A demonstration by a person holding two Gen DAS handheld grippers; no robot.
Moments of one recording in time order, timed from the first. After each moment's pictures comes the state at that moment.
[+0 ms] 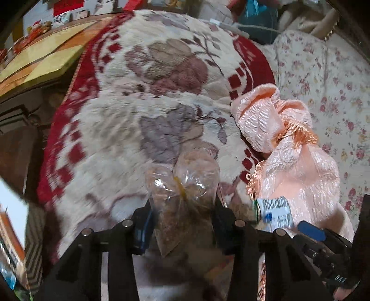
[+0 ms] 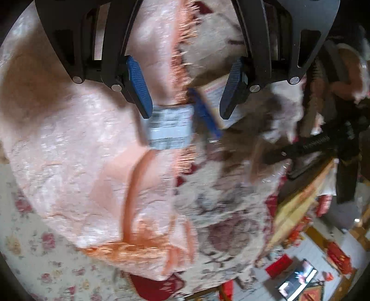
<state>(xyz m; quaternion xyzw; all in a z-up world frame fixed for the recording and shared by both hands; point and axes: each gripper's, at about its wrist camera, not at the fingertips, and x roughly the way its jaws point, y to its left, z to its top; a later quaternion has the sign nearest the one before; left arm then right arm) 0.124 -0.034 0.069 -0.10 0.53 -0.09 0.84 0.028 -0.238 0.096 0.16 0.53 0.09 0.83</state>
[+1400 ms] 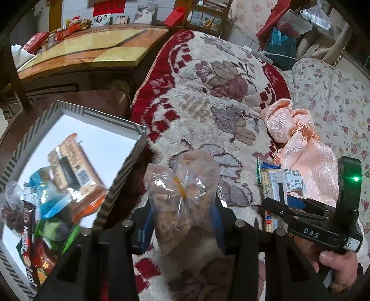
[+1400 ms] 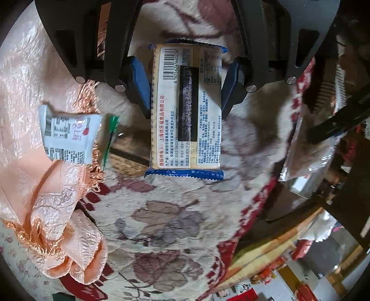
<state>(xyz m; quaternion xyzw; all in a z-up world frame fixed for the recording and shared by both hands) 0.002 0.058 0.092 -0.12 0.49 -0.01 0.86 0.027 -0.118 0.068 0.05 0.55 0.14 0.82</state>
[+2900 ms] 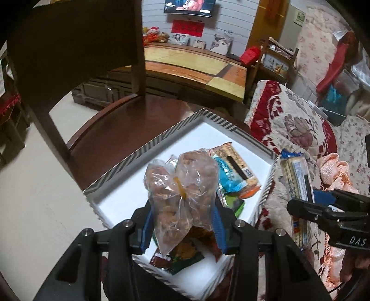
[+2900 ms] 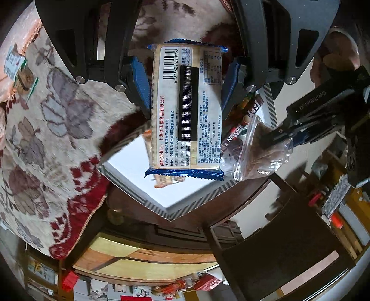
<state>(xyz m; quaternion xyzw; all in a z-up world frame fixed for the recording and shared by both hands) -0.129 0.227 0.117 -0.17 0.42 0.18 0.88 -0.027 0.125 0.146 -0.08 0.52 0.35 0.78</state>
